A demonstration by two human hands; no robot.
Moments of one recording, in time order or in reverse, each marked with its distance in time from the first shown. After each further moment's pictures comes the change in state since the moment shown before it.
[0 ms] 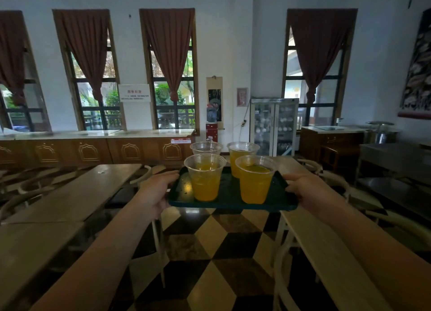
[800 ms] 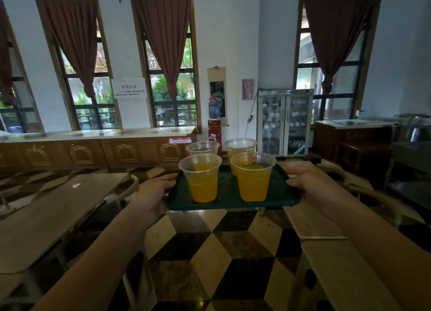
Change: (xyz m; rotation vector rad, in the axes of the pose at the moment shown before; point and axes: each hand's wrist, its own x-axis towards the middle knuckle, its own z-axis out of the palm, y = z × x) left_hand 0.420 0.020 0.126 0.015 0.061 -0.082; right_hand 0.463 0.011 -0.013 0.104 -0.106 -0.060
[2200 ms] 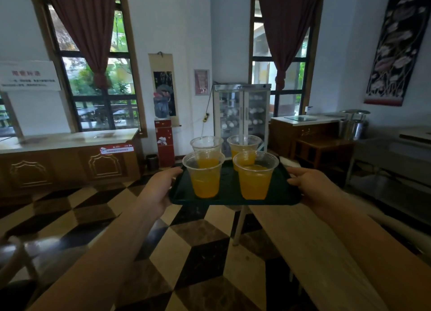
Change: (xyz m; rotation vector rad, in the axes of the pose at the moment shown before) left_hand 0.644 0.087 0.213 0.051 -0.312 -0.023; right_hand 0.576 0.036 -0.010 0.034 0.488 0.165
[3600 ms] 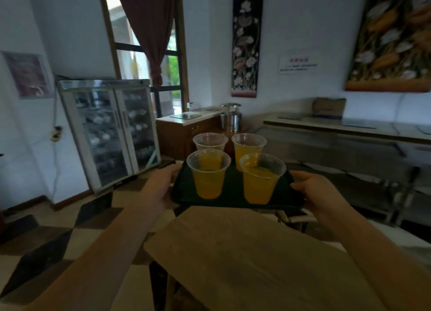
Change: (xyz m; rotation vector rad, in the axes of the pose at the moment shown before) left_hand 0.606 0.069 0.323 0.072 -0.572 -0.203; right_hand 0.461 -0.032 -0.027 0.099 0.678 0.107
